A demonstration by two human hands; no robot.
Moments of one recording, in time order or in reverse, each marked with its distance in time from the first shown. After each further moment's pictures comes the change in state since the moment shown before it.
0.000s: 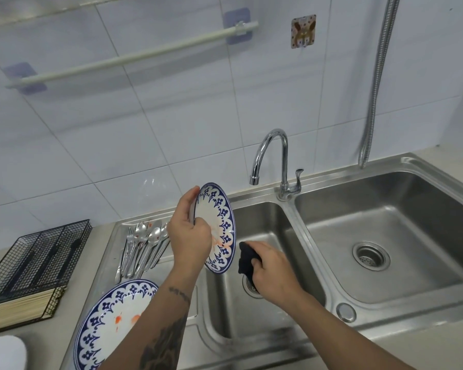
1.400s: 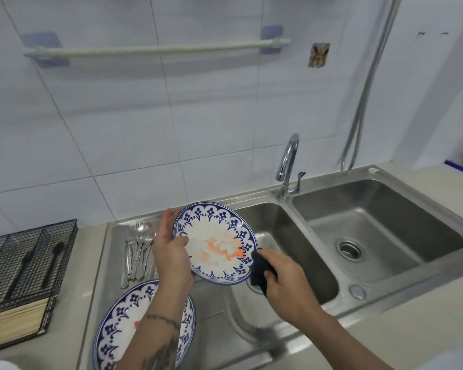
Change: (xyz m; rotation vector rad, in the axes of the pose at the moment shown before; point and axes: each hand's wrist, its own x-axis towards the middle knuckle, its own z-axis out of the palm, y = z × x) left_hand 0.032 -0.057 -0.126 -0.502 -0.010 -0.390; right_hand -0.050 -0.080 0.062 -0.186 0.141 0.054
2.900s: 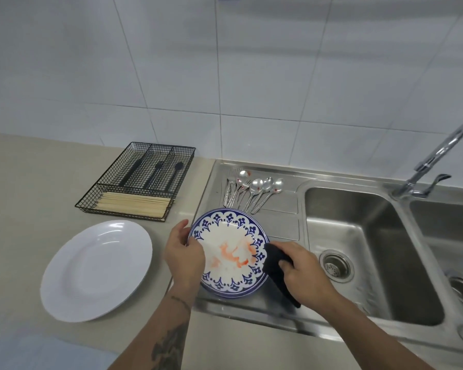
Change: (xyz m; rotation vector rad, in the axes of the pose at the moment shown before) left_hand -0.045 -0.016 -0.189 0.443 0.612 0.007; right_hand -0.006 -0.054 0.101 0.004 -0.520 -0.108
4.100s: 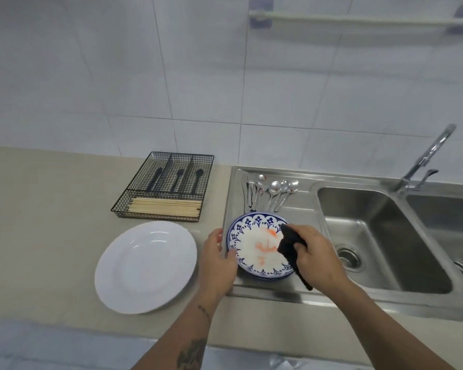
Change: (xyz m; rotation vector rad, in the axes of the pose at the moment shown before) left_hand 0.013 -0.021 -0.085 0.237 -0.463 0.206; right_hand -0.024 -0.086 0.054 -0.110 0.293 -0.041
